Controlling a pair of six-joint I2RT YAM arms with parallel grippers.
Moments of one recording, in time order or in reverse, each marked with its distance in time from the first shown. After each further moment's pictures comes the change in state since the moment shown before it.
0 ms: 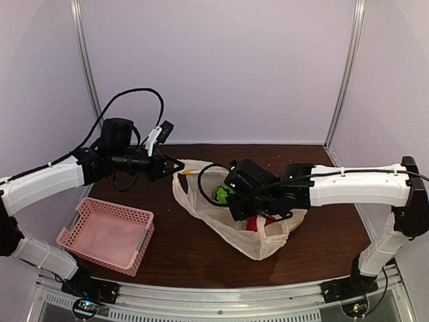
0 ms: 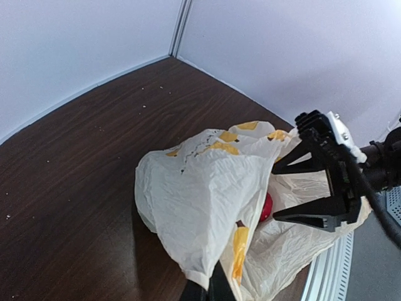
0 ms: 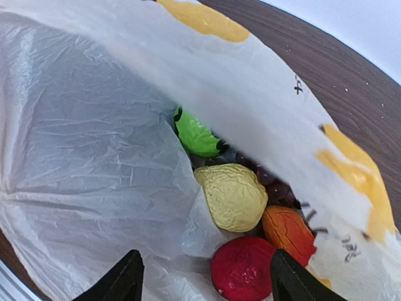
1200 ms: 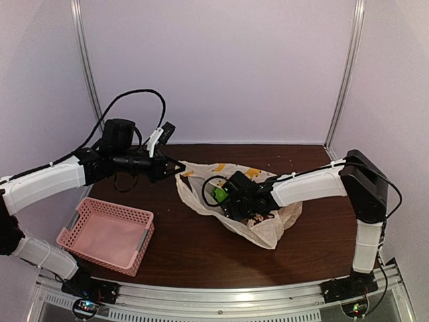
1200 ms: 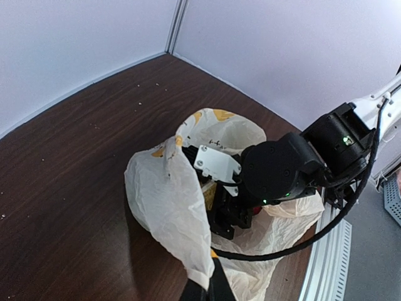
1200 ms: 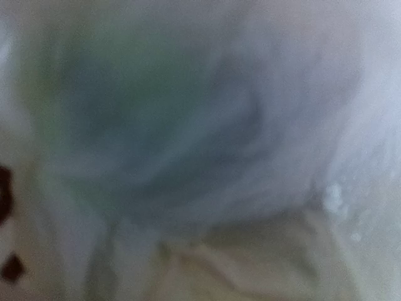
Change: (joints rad) left arm -0.006 0.009 0.000 -0.001 0.012 0.002; right arm -0.220 0.359 -0.054 0.331 -0.135 -0.020
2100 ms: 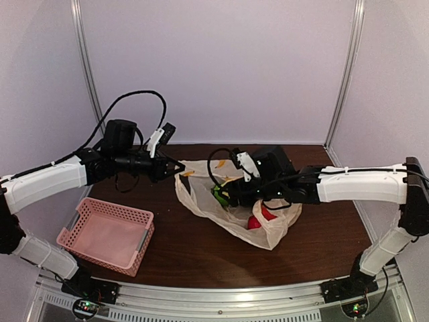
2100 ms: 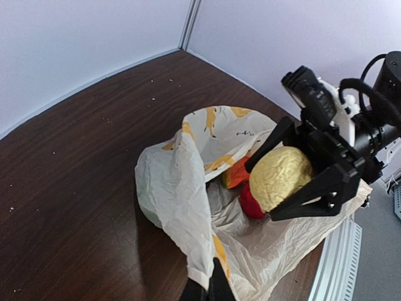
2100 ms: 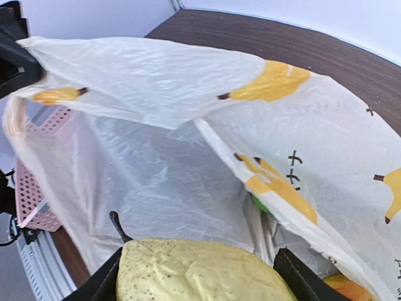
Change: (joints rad) left arm 0.000 0.015 0.000 -0.002 -0.046 0.000; right arm -0.003 -0.375 -0.145 0.212 -0.333 -0.161
